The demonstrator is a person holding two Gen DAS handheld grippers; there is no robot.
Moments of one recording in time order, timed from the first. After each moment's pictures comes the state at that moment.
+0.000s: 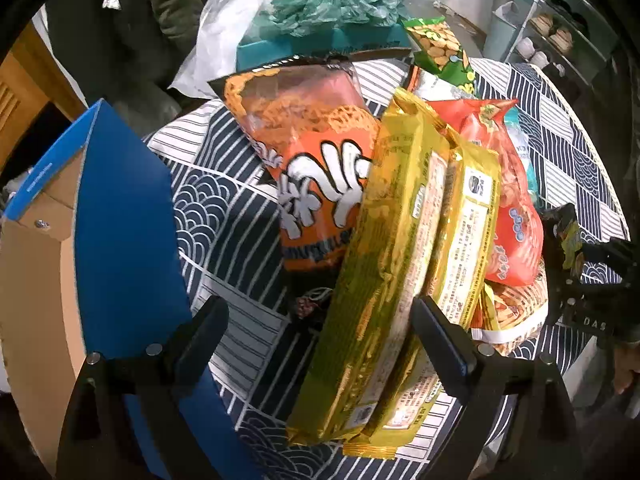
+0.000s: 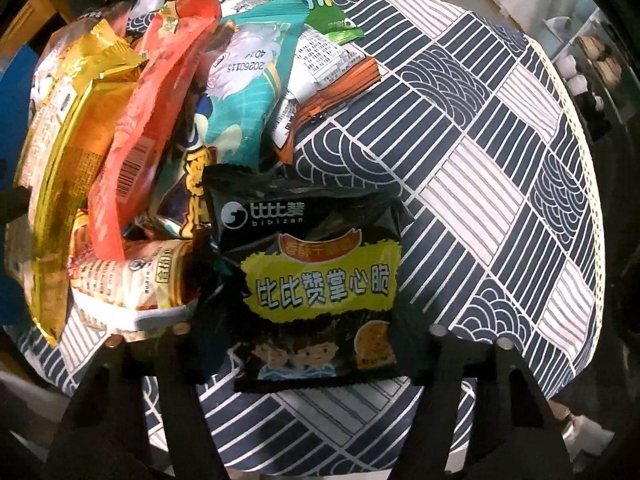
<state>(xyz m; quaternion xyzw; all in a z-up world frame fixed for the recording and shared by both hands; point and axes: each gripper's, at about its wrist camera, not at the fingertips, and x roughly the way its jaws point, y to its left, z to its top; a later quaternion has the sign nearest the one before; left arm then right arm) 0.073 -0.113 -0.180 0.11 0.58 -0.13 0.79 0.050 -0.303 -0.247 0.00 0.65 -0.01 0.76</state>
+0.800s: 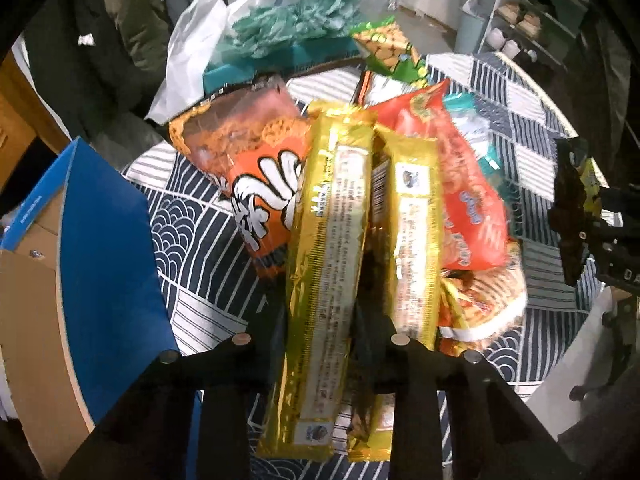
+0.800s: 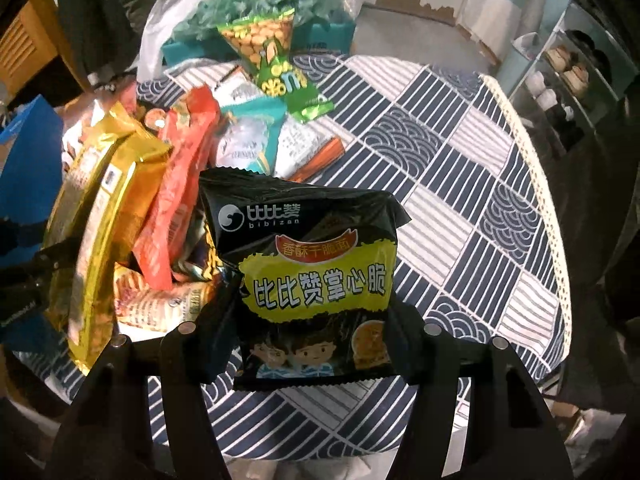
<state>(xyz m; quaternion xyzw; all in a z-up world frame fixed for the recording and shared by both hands) 0.055 -0.136 -0.172 0.14 0.55 -0.17 0.81 0.042 -0.301 -0.171 0.00 0.58 -0.04 0.81</state>
